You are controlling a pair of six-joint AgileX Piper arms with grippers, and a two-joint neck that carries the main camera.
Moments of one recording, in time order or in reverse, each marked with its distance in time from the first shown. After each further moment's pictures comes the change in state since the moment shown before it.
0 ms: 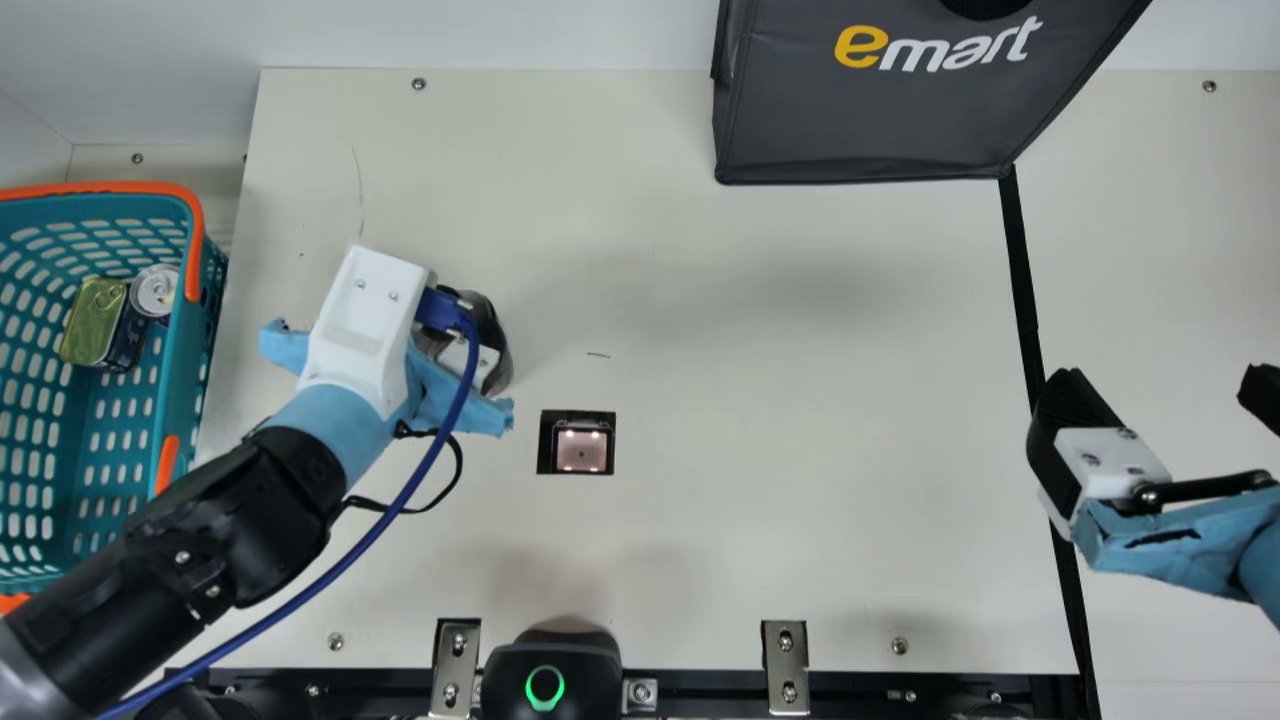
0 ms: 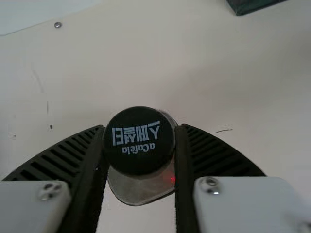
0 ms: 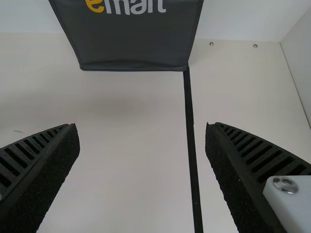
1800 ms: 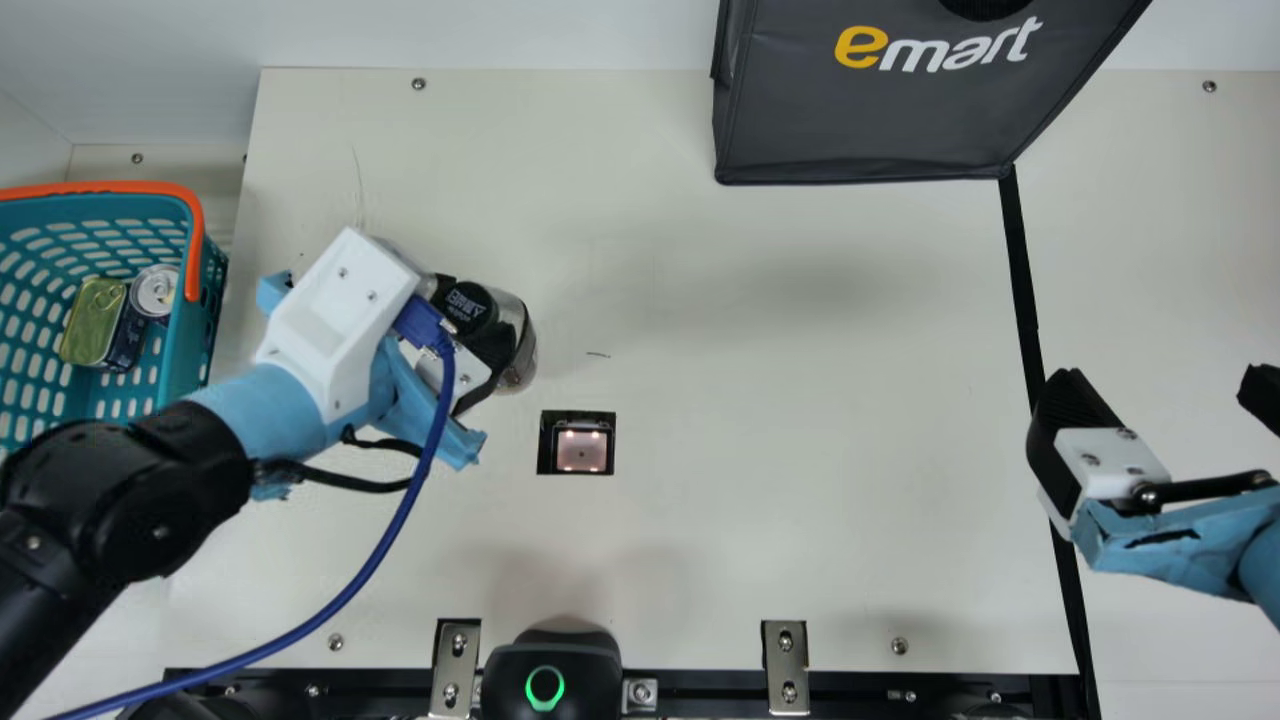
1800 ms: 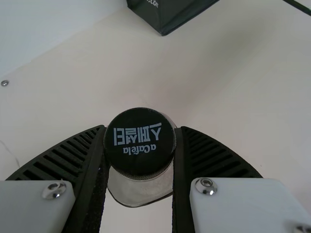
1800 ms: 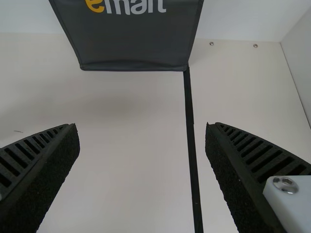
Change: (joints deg) left arm 12.8 -5.3 -5.0 -51.2 -1.3 67.4; right arm 0.0 0.0 0.0 0.0 0.0 0.0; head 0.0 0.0
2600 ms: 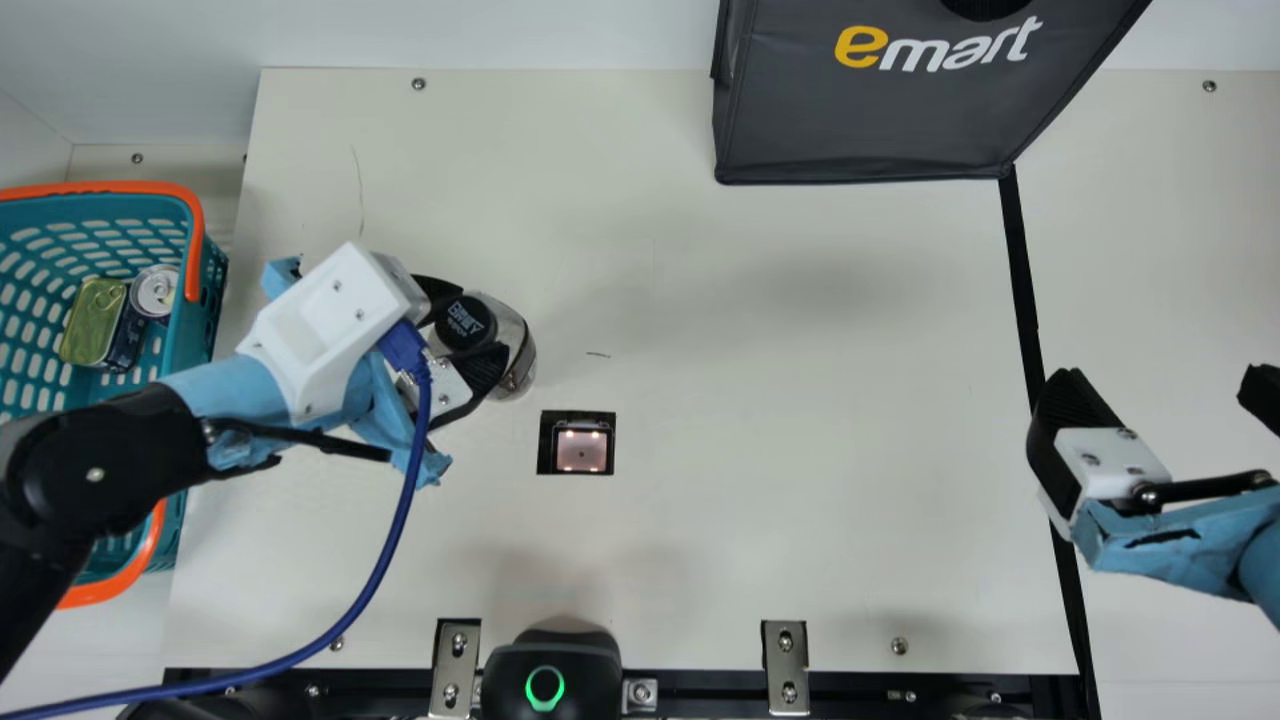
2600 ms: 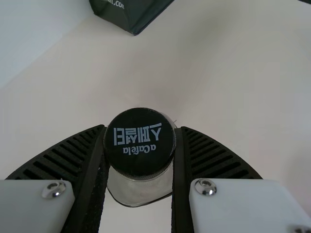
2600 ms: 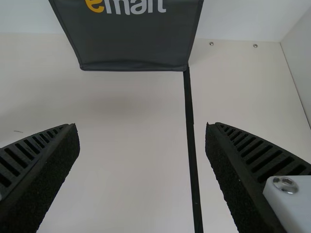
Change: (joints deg) left arm 9.3 0.7 1.1 -24.0 6.3 36.7; right arm 0.0 0.0 0.0 -0.1 0.0 0.0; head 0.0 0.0
